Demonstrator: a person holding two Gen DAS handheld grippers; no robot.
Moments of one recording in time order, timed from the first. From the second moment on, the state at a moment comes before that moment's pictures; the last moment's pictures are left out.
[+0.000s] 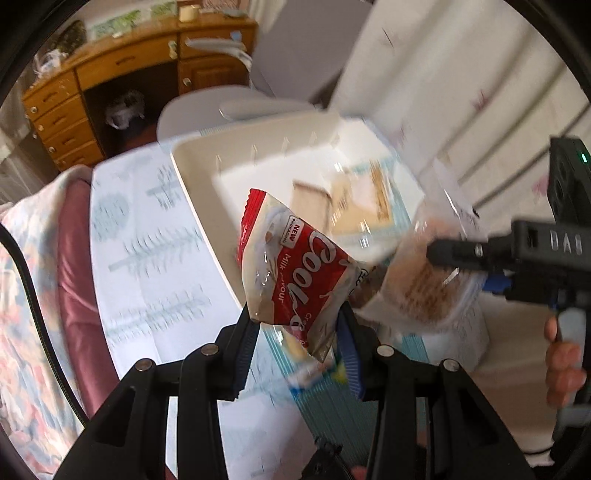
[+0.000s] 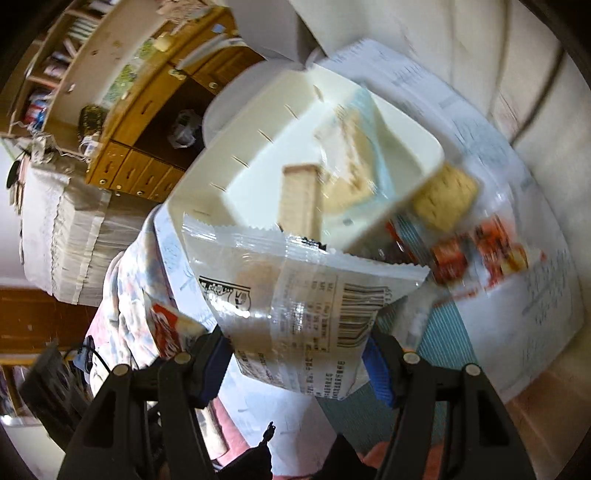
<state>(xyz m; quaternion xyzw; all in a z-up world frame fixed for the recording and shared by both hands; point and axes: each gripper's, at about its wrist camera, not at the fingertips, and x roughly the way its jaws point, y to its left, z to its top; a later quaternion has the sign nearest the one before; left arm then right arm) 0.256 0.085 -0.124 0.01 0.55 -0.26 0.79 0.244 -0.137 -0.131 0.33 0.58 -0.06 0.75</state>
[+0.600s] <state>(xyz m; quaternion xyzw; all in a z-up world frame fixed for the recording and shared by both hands) 0.303 0.071 -0.144 -0.02 0.53 -0.21 0.82 0.295 -0.145 -0.138 0.28 0.50 -0.02 0.82</state>
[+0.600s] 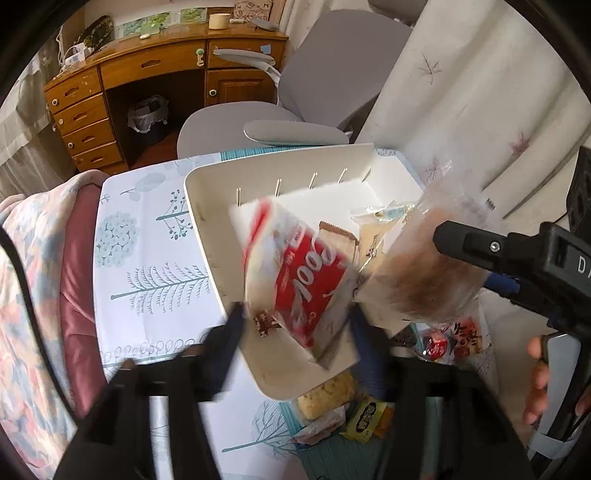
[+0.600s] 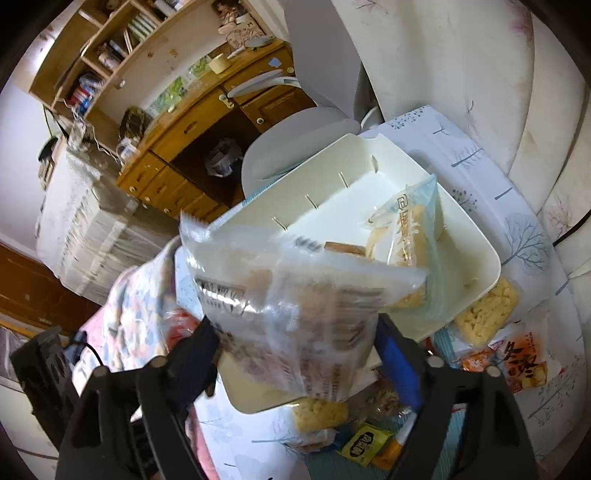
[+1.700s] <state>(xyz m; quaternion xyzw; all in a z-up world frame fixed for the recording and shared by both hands) 0.168 0.041 -0.141 -0.01 0.56 -0.23 0.80 0.122 -0.178 -0.149 0.19 0.47 -0.11 0.85</state>
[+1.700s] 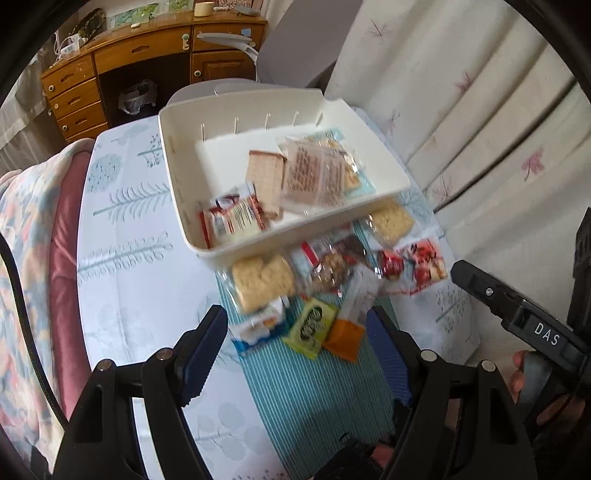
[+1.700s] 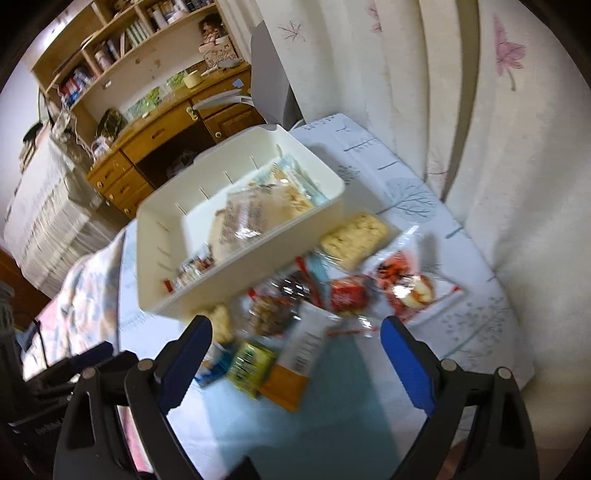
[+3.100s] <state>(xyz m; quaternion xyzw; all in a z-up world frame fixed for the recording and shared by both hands) 0.169 -0.149 -0.258 0.12 0.65 -0.11 0.74 0.125 -0.270 -0.224 -0.08 0.52 0.10 0.85</state>
